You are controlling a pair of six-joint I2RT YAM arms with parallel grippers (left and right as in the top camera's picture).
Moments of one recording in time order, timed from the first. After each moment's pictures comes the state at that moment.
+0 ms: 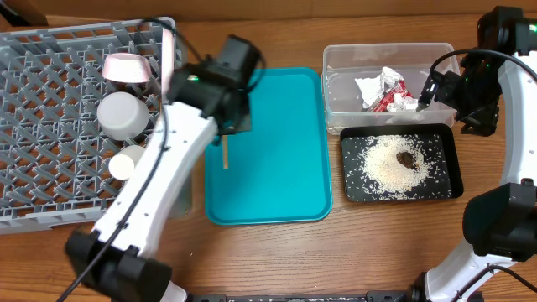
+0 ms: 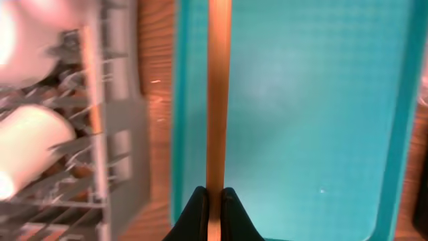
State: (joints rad) left arm -0.40 1.71 1.75 -1.33 -0.22 -0.49; right arm -0.16 1.92 1.99 -1.64 -0.12 0.31
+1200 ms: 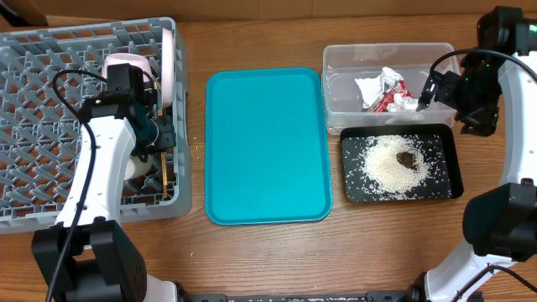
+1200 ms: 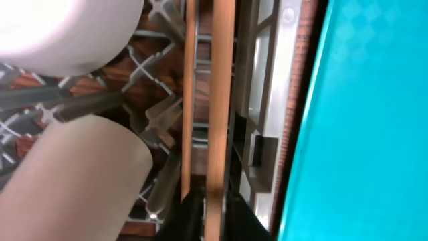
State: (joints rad) left arm 0.11 1.66 1.33 -1.00 0.01 -0.07; right arm -0.16 1.92 1.99 -1.64 -0.12 0.31
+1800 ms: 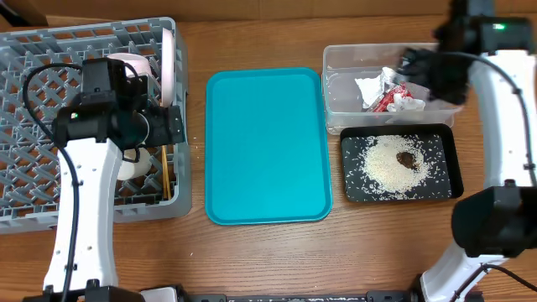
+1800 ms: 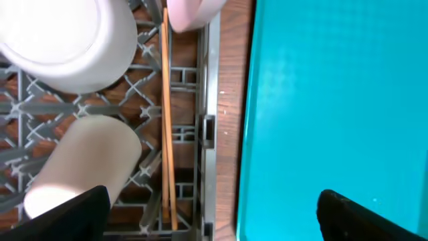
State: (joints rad) left arm 0.11 1.48 1.41 -1.09 0.11 -0.07; right arm -0.02 1.92 1.99 -1.36 -0.12 0.29
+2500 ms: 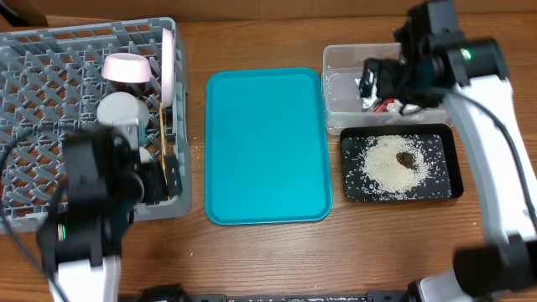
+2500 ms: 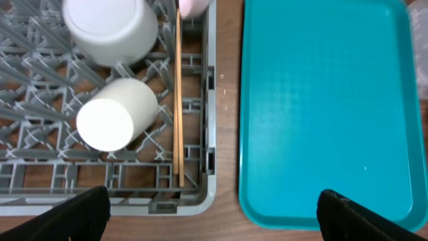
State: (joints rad) left arm 0.11 0.96 1.15 -1.11 0.08 -0.05; right arm 0.15 1.67 1.78 -1.21 -0.10 0.28
